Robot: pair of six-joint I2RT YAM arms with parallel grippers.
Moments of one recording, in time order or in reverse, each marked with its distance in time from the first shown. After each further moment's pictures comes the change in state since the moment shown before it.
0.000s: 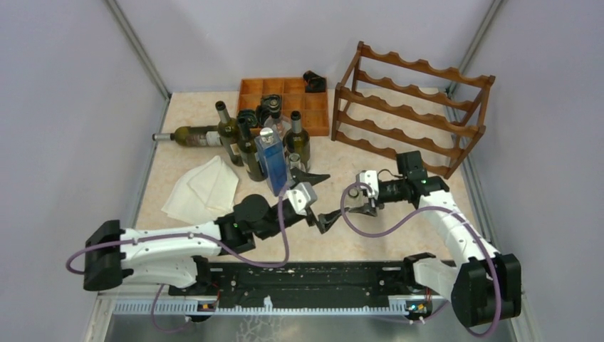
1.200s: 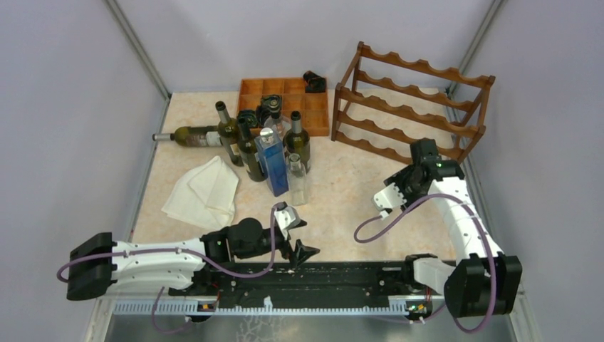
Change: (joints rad) left arm -0.003 -0.251 -0.375 -0.249 0.128 -0.359; right arm -0.123 0.039 0.245 -0.474 1.031 -0.867
